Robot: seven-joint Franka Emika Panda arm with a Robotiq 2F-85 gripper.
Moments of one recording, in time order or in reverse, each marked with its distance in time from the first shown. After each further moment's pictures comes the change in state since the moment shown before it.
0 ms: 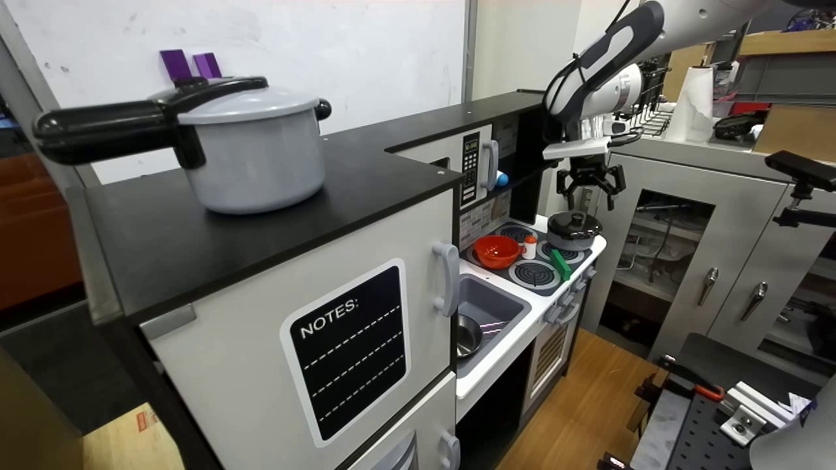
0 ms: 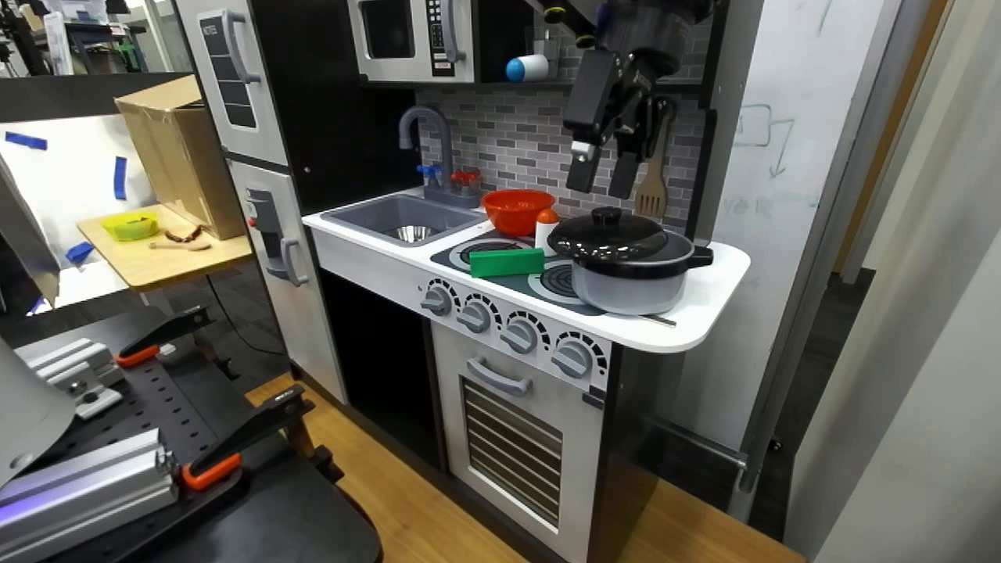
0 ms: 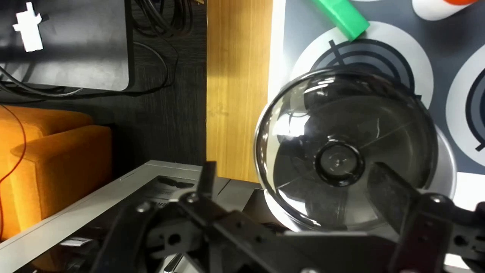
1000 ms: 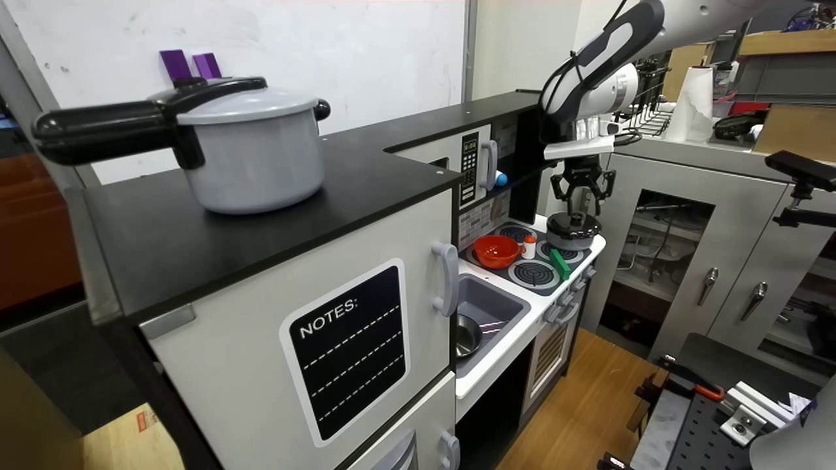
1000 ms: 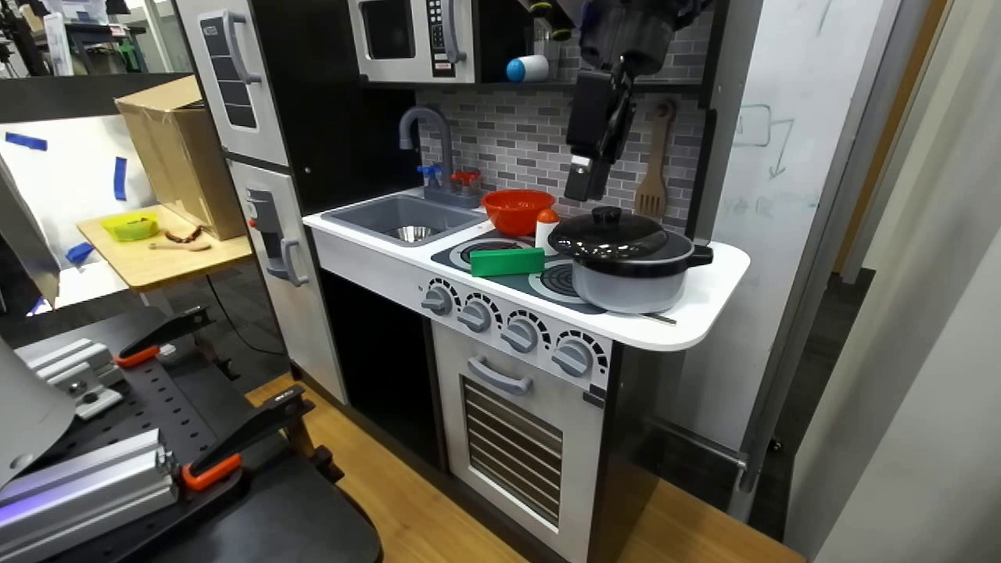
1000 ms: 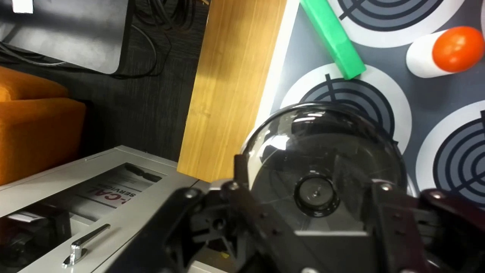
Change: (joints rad) arm 0.007 -0.018 0.023 -0.022 0.017 0.016 -0.185
